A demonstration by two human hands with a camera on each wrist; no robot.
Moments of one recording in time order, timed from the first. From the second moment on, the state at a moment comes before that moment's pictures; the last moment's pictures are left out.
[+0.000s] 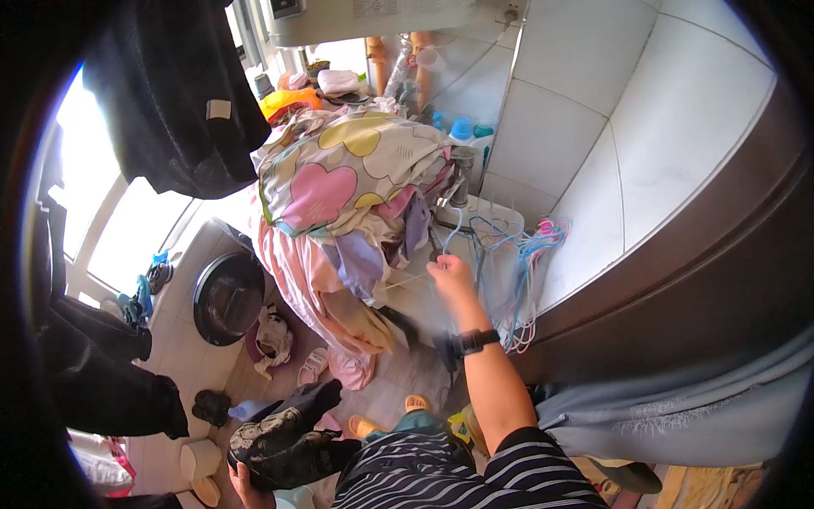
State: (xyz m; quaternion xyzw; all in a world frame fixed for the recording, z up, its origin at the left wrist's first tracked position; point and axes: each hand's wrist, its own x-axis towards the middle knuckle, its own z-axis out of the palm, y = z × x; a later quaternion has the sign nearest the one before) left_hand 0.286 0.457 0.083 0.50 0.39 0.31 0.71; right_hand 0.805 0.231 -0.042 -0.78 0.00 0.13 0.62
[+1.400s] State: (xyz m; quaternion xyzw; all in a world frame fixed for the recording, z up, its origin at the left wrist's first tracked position) left_hand 0.014 0.431 0.097 0.52 0.33 0.38 0.69; right_hand 0.275 0.359 0.065 -0.60 -0.30 0.45 0.59
